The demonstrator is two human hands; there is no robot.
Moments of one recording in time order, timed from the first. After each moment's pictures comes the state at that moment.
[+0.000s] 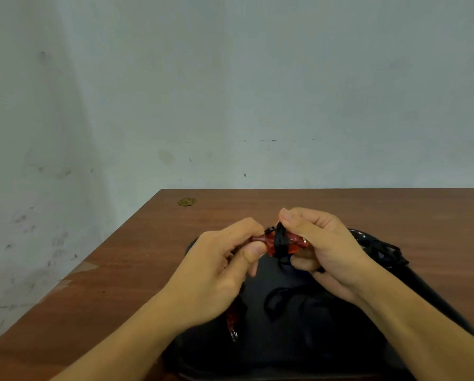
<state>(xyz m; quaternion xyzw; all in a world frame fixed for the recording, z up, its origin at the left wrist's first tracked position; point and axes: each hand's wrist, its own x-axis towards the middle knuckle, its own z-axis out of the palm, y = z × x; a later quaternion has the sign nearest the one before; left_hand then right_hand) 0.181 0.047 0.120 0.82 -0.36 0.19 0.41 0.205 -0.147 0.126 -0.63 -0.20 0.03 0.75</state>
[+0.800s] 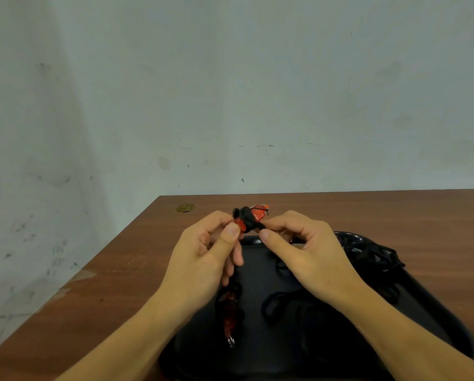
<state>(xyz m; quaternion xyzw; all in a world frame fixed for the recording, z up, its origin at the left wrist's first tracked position) 0.195 0.043 0.116 0.73 -0.23 0.15 0.62 0.212 -0.144 0.109 -0.78 -0.24 -0.20 0.55</state>
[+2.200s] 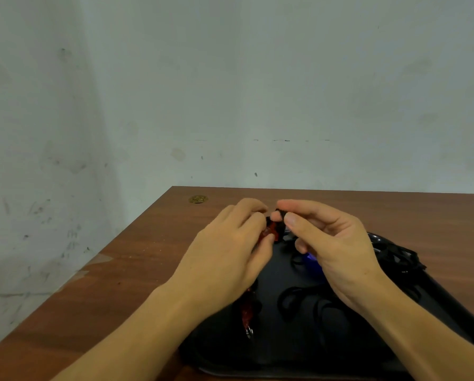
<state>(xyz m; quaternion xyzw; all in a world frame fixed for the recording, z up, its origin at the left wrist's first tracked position) 0.194 0.048 0.121 0.87 -0.31 0.35 0.15 0.196 -0.131 0.124 -0.62 -0.24 -0.12 0.74</state>
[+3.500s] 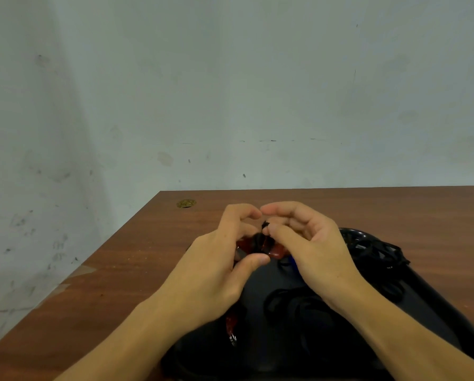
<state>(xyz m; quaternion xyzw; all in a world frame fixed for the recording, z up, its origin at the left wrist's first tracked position) 0.181 0.042 0.124 0.87 -0.30 0.21 0.33 0.202 -0.132 0.117 -0.66 -0.21 -0.13 0.71</state>
